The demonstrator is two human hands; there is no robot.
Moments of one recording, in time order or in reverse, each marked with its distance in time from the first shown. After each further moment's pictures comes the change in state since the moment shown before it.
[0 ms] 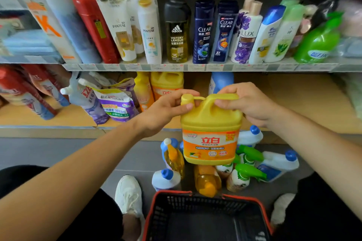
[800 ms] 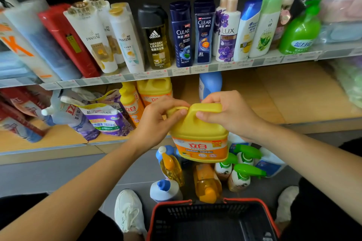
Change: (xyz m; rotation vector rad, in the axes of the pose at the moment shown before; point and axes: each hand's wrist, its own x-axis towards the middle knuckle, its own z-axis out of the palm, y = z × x) left_hand 0.008 -0.007 0.013 0.522 0.228 0.296; right_hand -0.016 0.009 0.024 -0.166 0.192 -0.128
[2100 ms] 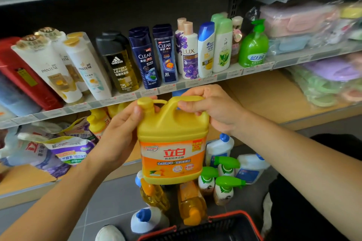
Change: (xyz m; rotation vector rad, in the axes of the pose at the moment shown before) left_hand 0.035 0.023 -0.007 -0.688 -0.143 -0.207; right_hand 0.019 -0.029 -0.048 0.452 -0.009 0.111
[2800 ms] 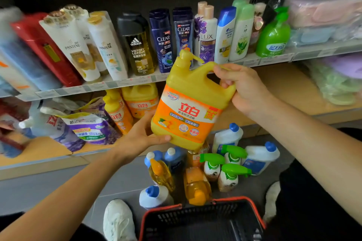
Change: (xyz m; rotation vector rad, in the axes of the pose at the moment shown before) left_hand -0.032 -0.065 -0.031 0.243 -0.050 -0.274; right_hand 0.006 0.004 -0.017 0.276 0.287 -0.052
